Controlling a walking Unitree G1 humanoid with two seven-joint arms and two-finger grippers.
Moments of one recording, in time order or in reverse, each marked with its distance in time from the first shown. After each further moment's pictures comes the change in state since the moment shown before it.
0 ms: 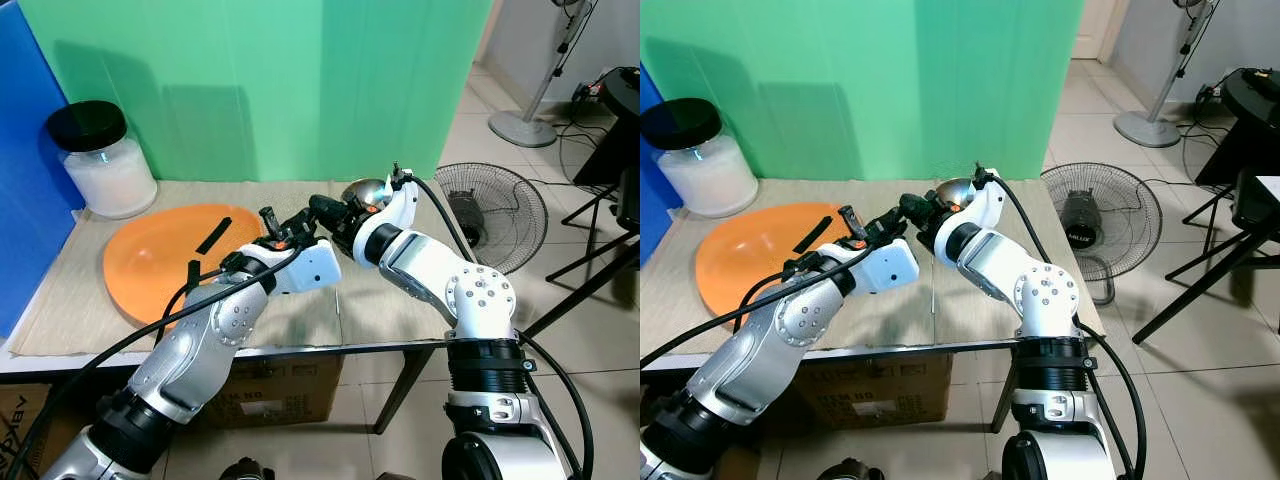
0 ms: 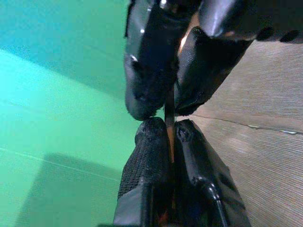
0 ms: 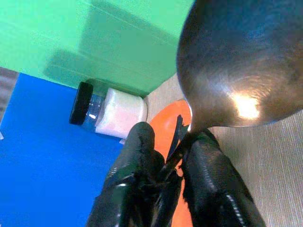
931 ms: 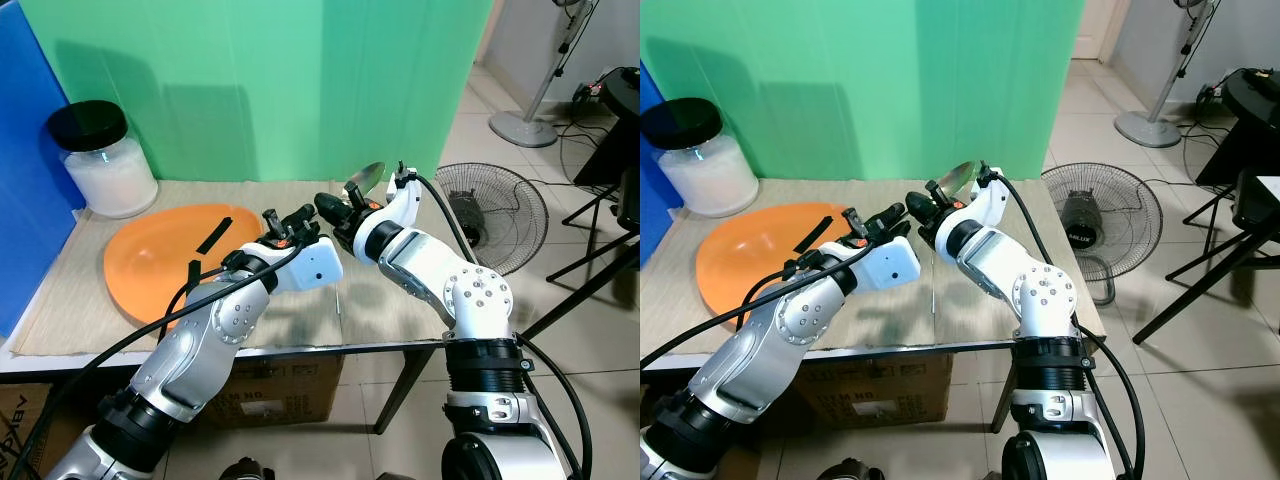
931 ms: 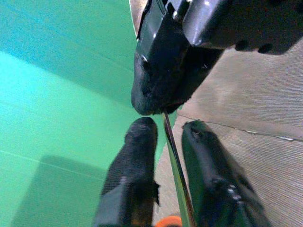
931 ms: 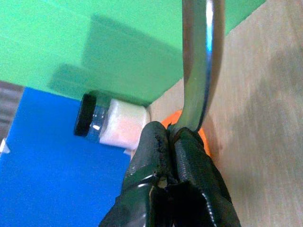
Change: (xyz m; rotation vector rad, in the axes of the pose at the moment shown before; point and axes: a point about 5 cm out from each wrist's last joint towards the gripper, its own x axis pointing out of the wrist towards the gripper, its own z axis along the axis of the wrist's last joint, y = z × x) left arm 0.001 0.001 0.002 -0.021 -0.015 -0.005; right arm 0.002 0.000 0.004 0.038 -0.056 0.000
